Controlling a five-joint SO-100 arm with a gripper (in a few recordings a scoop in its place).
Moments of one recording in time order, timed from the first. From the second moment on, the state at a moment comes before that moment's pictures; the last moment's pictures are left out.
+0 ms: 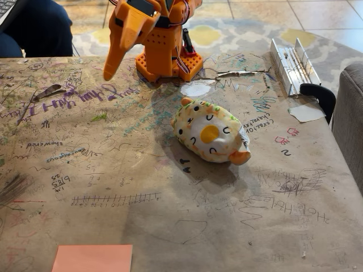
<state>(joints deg) 21.6 193.1 171.8 47.1 -30.7</state>
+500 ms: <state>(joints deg) 19.2 193.4 138.3 65.7 -30.3</state>
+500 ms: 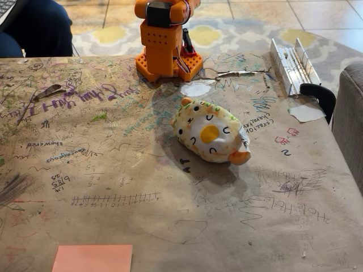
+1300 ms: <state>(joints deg) 16.6 193.4 128.8 70.0 -30.8</state>
